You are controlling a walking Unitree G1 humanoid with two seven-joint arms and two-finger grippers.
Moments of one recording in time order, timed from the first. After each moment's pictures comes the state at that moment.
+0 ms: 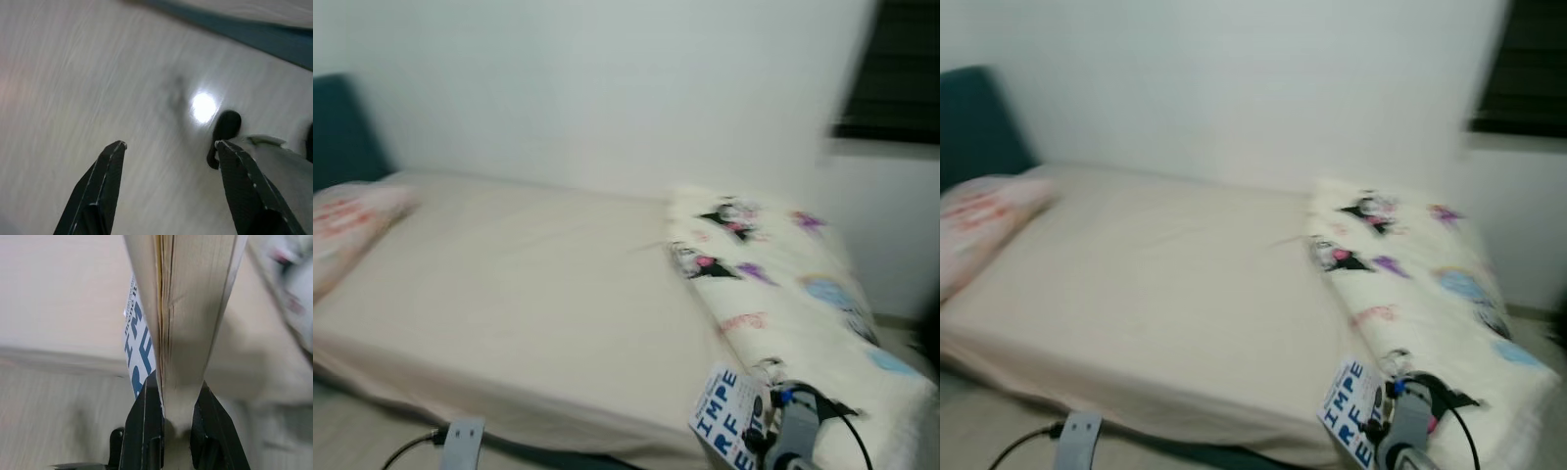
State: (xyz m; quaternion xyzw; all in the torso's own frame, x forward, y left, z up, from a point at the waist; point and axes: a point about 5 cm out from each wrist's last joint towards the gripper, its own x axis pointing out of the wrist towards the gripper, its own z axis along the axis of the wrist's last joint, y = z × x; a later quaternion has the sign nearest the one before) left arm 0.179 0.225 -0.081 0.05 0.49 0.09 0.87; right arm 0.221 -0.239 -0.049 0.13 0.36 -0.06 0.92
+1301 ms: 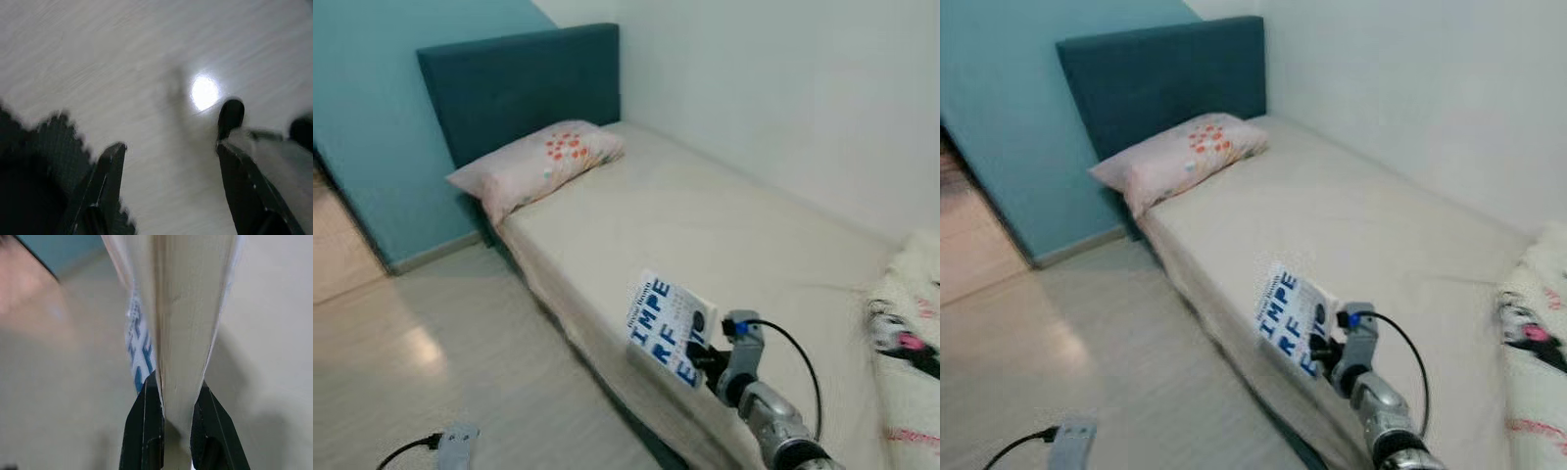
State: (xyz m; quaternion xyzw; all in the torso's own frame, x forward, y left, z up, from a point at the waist) left arm 0.174 0.231 -0.082 0.05 0.50 0.08 0.86; right arm 0.277 -0.197 -0.010 0.09 0.25 0.10 0.96
